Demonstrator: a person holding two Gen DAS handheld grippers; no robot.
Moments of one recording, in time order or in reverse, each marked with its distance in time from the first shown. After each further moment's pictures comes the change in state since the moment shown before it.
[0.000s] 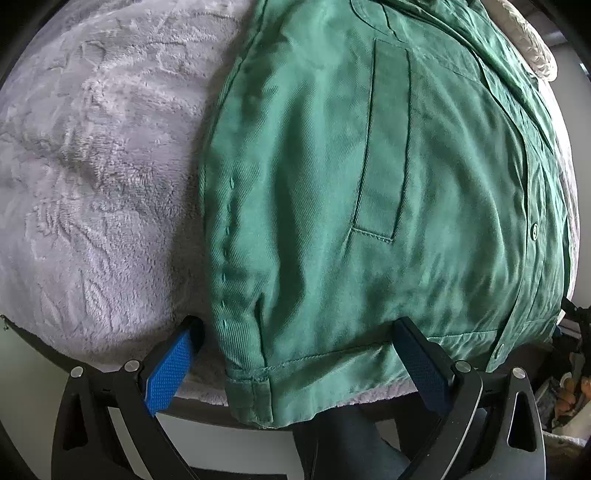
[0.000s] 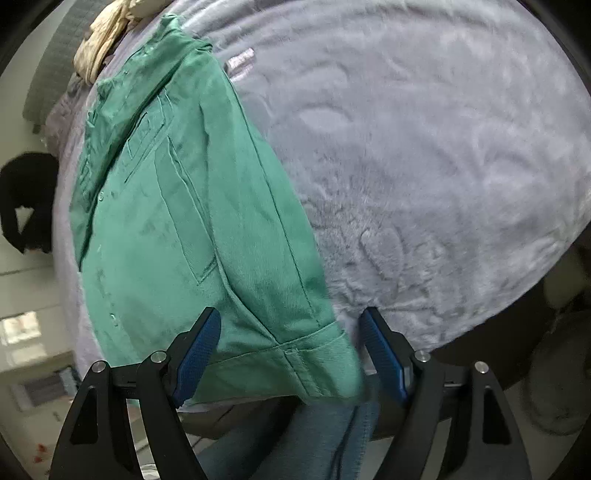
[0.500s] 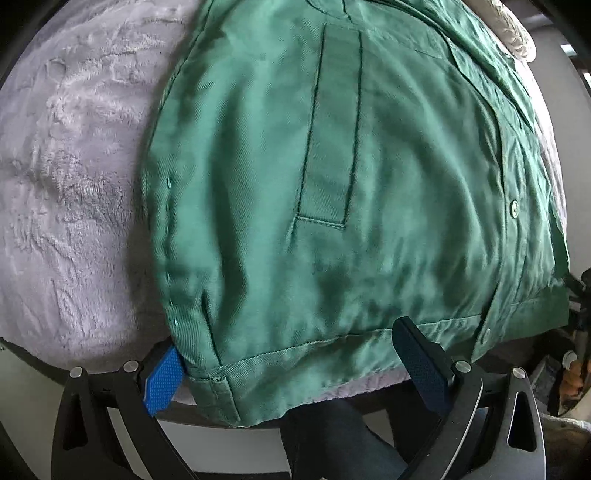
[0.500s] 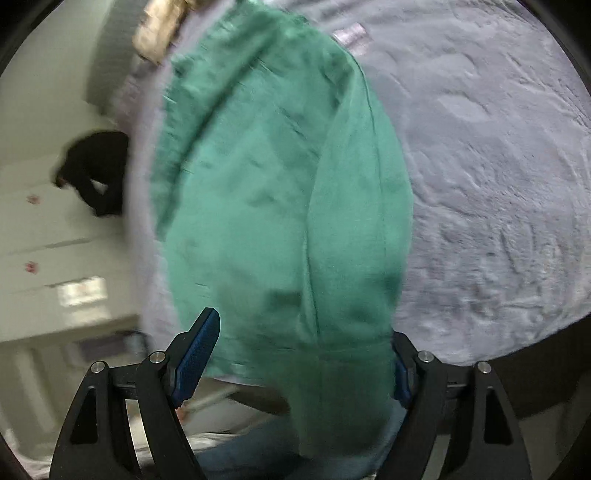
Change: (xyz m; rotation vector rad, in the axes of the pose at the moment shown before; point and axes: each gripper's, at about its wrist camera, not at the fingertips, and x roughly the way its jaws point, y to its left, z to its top) left arm 0.014 -0.050 0.018 0.057 0.020 -0.051; right arm 0.011 0.043 0.000 -0.099 0.129 0.210
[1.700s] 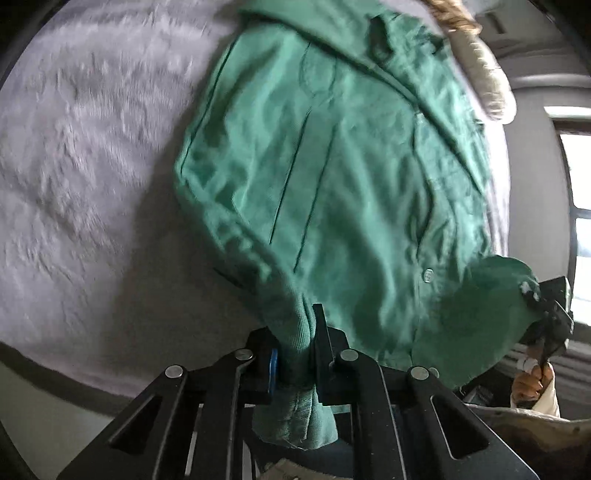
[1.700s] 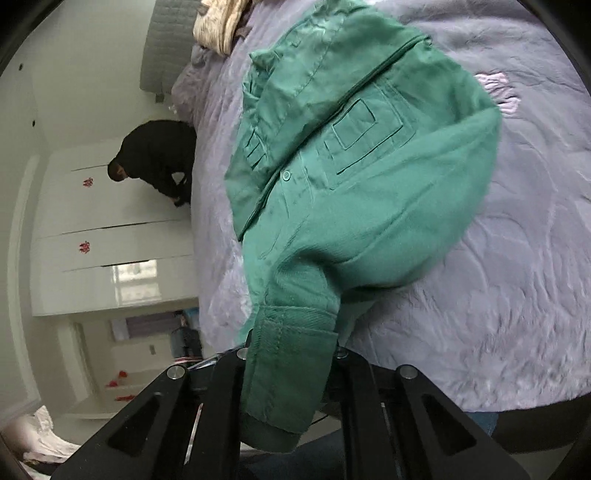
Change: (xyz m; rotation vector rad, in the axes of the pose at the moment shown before) left arm -0.029 0.009 0.032 -0.143 -0.047 -0.235; right arm -0.020 0.071 0.048 -0.077 0.041 0.329
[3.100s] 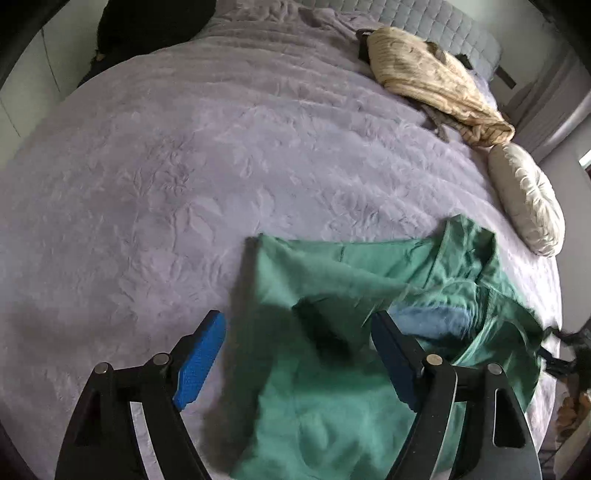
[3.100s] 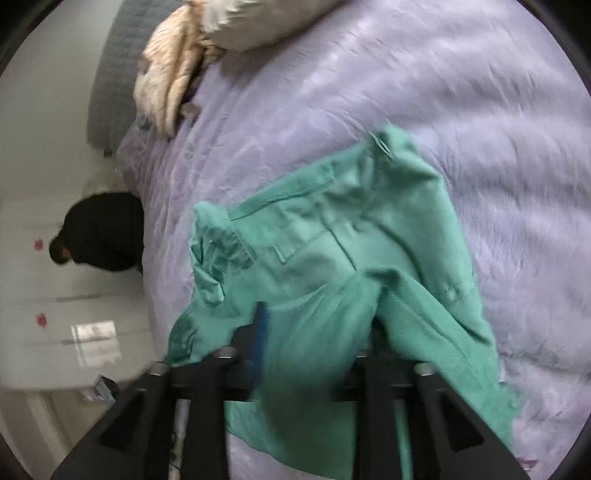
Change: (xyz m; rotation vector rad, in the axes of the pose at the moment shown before) left arm -0.068 -0.077 0.310 0.093 -0.470 0.291; right arm 0.038 0.050 0.301 -0.009 -0.220 -0.243
